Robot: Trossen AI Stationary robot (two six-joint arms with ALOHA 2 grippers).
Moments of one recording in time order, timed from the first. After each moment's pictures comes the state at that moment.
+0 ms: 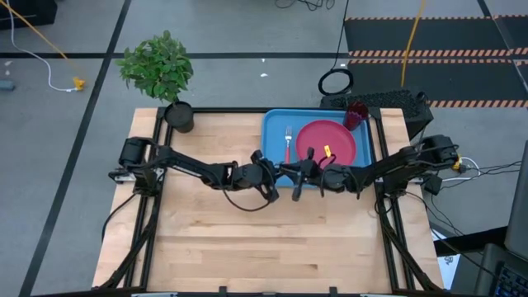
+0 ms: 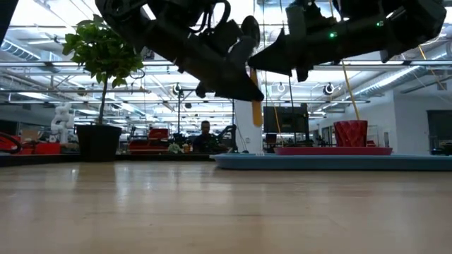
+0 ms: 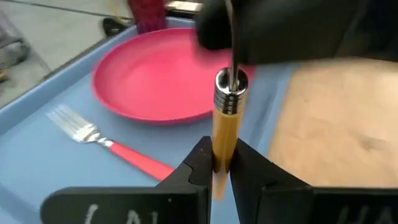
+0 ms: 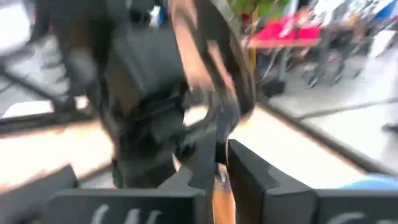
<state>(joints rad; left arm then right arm) -0.07 1.83 1.02 0.38 -0.39 -0.15 0.12 1.48 0.51 0.87 0.47 0.06</state>
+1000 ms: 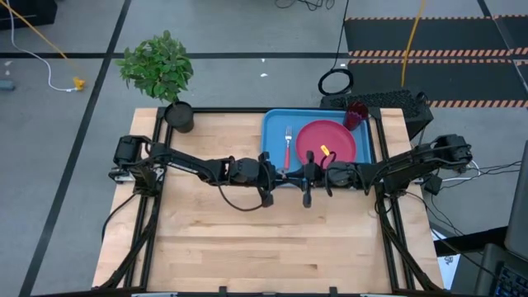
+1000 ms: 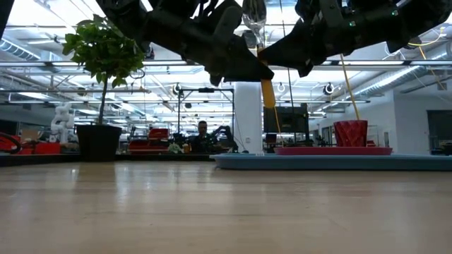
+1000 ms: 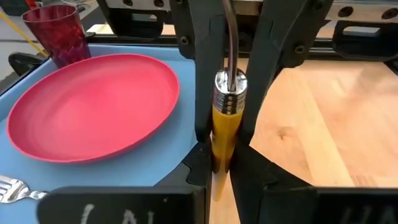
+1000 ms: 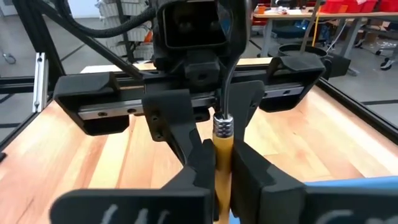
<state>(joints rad) -0.04 1.78 1.02 0.39 -0.09 -0.02 0.12 1.32 0.51 0.60 0.21 0.08</state>
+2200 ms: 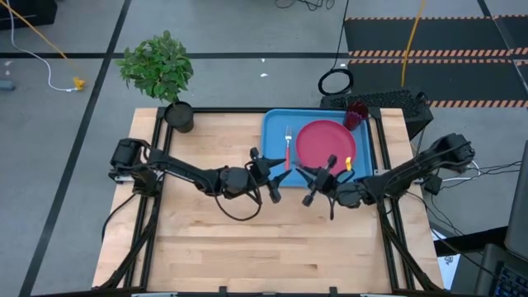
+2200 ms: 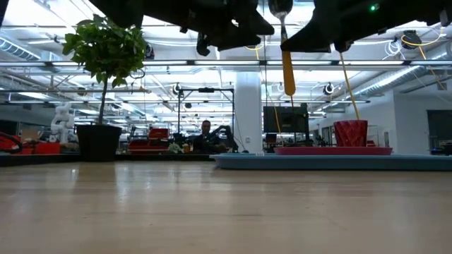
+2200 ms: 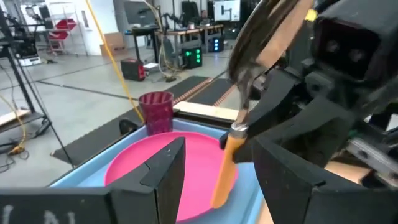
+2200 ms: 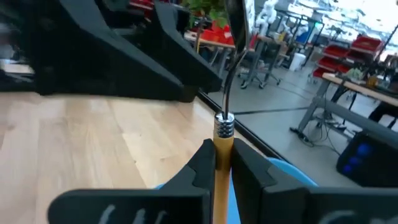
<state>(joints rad) -0.15 1.77 1.02 0.71 -0.57 0.00 0.35 1.27 0.51 0.57 0.94 -0.04</state>
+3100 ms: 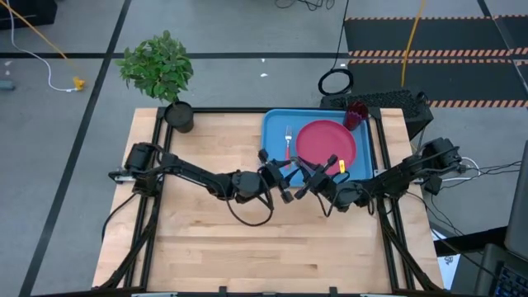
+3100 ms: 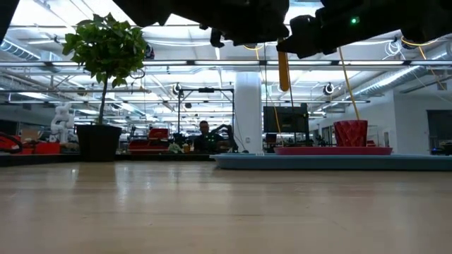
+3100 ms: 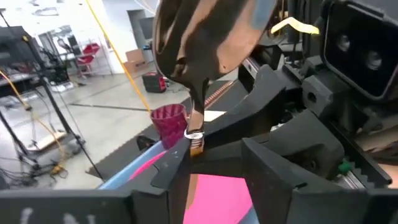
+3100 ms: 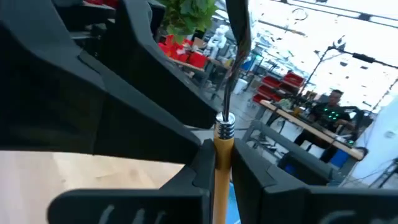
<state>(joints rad) -0.18 1.90 1.18 0.73 -0.67 0.18 0.33 1.47 0.51 1.02 1.12 -0.44</state>
